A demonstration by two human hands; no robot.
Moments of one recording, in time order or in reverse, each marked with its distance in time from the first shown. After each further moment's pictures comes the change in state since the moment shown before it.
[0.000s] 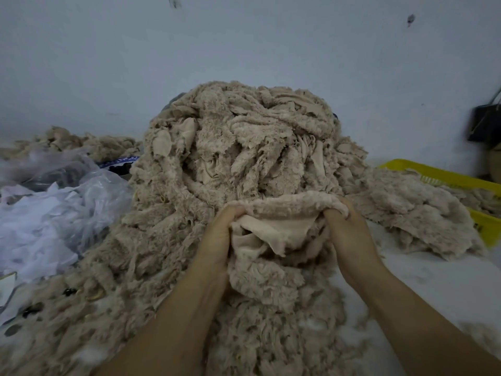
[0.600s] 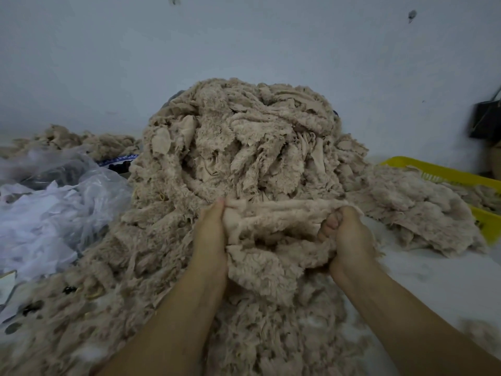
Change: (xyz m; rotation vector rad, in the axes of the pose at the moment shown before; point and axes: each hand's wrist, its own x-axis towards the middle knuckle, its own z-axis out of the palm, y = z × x) left_hand 0.012 0.005 -0.008 0.031 0.278 0.145; right_hand 0.005 0.008 0.007 0.474 0.176 0.245
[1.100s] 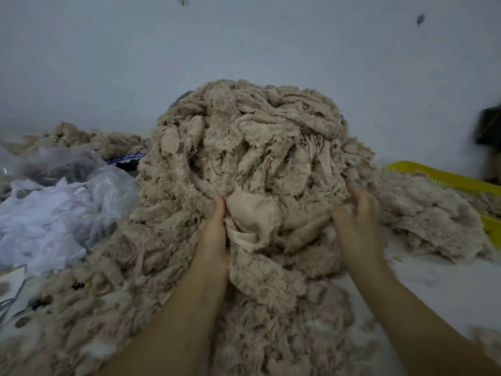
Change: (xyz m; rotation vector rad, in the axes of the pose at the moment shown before) left_hand -0.001 0.005 -0.001 -0.153 -0.105 -0.149; right_hand -0.003 -0.005 -0.006 -0.637 -0.082 -0.532
